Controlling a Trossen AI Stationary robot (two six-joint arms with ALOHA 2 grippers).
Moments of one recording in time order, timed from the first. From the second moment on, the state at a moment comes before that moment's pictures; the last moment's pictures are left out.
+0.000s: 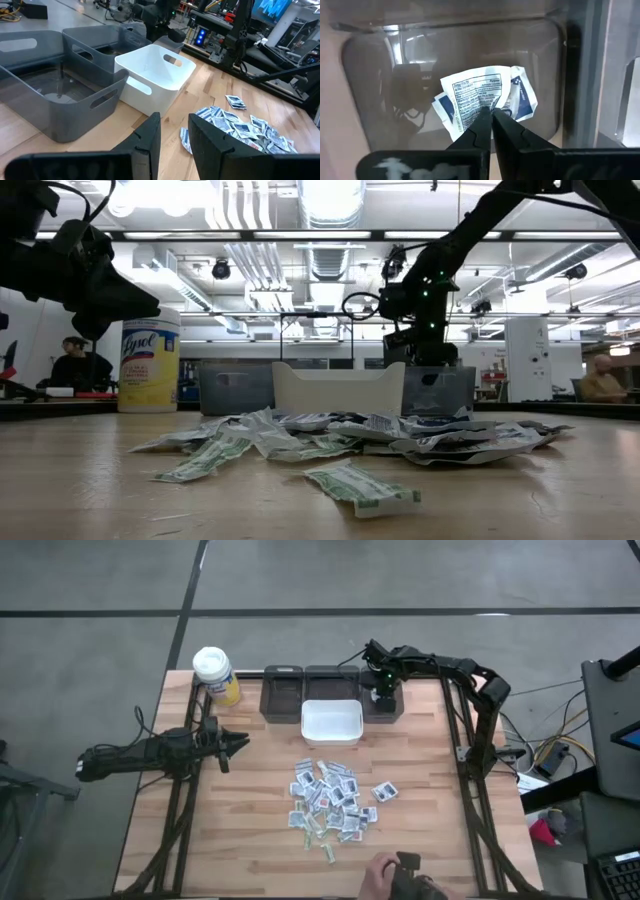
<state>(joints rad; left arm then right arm) 0.07 0.03 0.11 -0.33 -0.28 -0.39 -0.75 1.92 1.35 -0.80 0.06 -0.63</state>
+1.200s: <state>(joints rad) 0.07 0.03 0.11 -0.33 -0.28 -0.39 -0.69 1.61 1.33 -0.84 0.03 -0.31</state>
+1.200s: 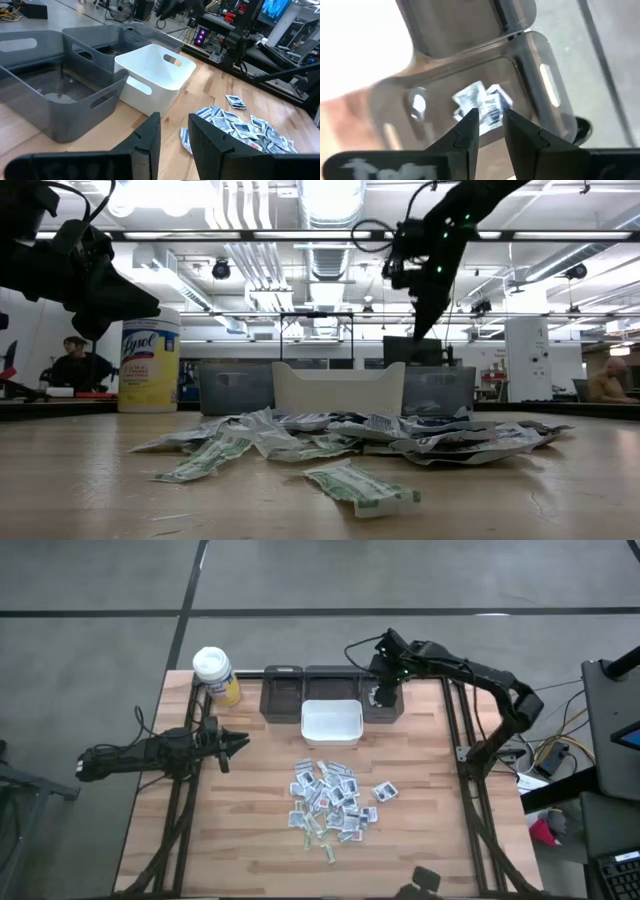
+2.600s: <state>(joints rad) 0.07 0.03 0.11 -0.33 -0.28 -0.39 -0.04 1.29 0.78 -0.61 -0.03 0.65</state>
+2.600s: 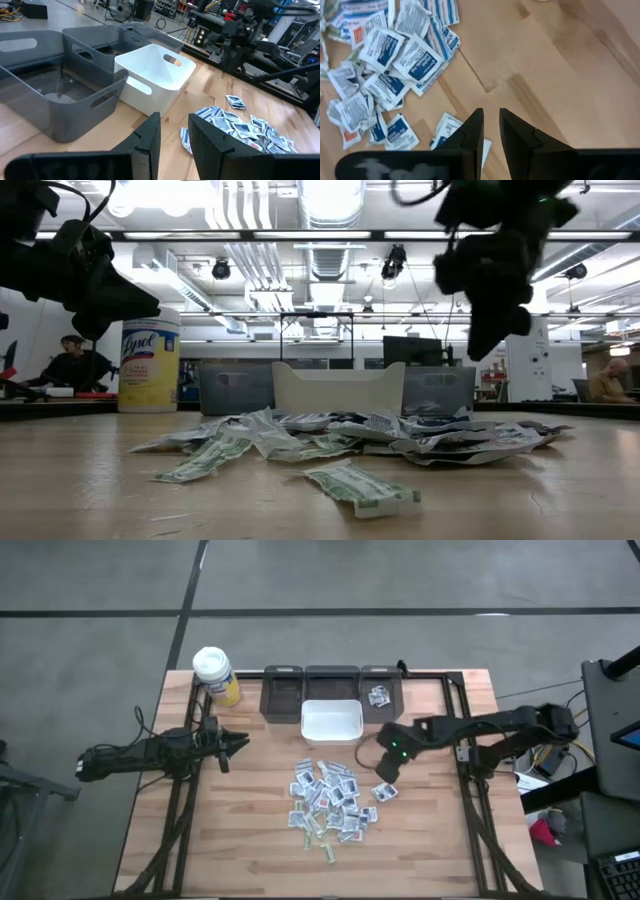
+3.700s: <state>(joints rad) 0.07 0.03 0.11 -0.33 -0.27 -0.39 0.25 1.48 0.87 -0.77 0.10 1.27</state>
